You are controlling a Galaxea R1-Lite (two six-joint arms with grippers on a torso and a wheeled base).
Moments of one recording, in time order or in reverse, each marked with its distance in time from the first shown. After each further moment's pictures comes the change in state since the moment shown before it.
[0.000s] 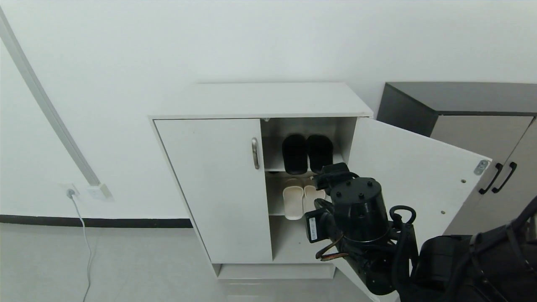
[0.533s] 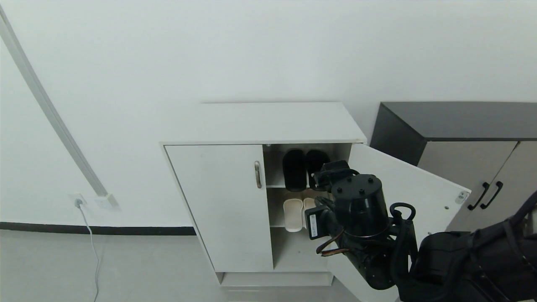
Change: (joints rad) left arm 0.000 0.000 0.000 0.000 0.000 0.007; right arm -0.010 0.004 -0.011 0.000 0.016 -0.001
